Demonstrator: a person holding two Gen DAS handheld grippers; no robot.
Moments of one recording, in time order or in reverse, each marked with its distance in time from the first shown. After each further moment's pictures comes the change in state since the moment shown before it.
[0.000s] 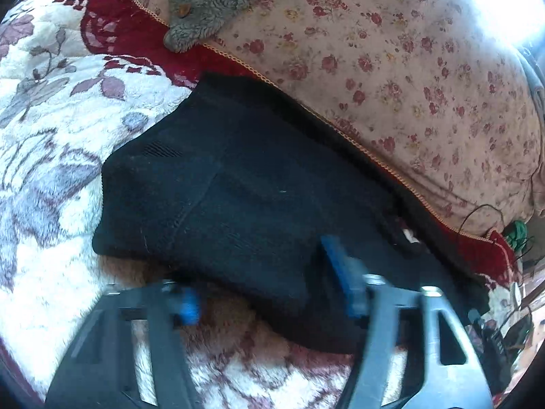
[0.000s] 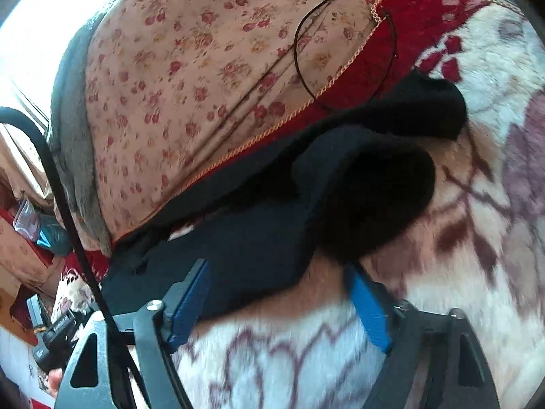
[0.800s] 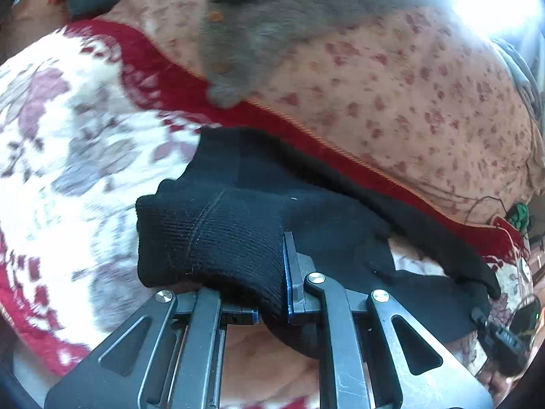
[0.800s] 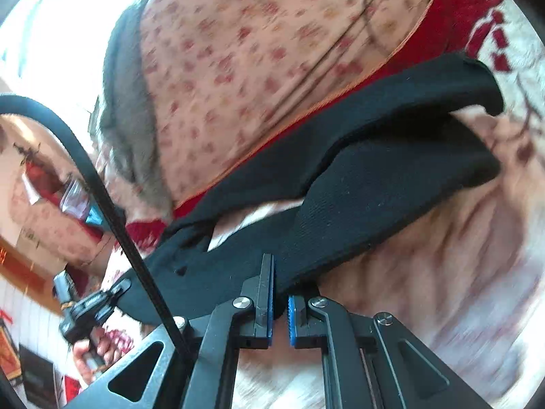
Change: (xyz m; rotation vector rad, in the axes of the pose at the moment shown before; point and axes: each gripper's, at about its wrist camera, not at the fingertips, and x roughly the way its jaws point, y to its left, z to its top) left arm -0.088 0.079 0.030 0.096 -0.065 0.050; right arm -0.021 0.066 -0.056 -0.003 0.113 0.253
